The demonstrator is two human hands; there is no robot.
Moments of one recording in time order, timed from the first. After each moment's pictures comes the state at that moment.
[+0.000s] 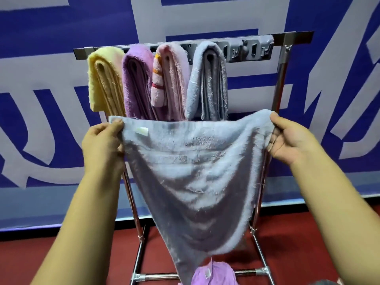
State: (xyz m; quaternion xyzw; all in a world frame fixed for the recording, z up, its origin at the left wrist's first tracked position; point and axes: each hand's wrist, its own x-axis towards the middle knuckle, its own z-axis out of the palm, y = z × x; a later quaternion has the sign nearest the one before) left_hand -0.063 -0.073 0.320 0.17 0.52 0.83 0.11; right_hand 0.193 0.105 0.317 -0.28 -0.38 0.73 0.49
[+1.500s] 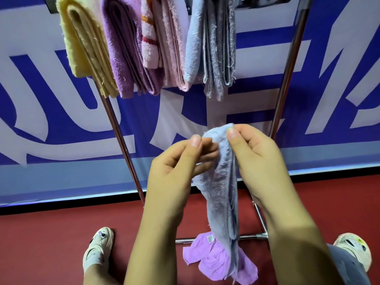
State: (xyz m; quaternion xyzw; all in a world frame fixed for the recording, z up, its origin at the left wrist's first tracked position) left_hand 0.062 -0.089 0.252 0.39 0.52 0.72 0.27; right_hand 0.161 -0.005 0.257 -0.27 -0.68 0.50 0.47
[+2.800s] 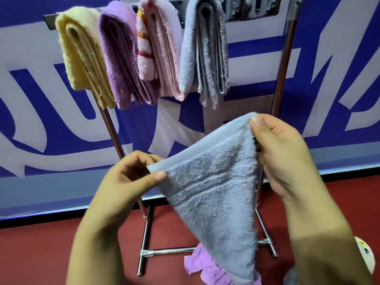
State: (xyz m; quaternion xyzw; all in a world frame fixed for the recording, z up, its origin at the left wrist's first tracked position) left_hand -0.020 -0.118 0.247 0.49 0.53 0.64 0.28; right_hand 0.180 0.017 0.278 -0.22 -0.55 0.63 0.50
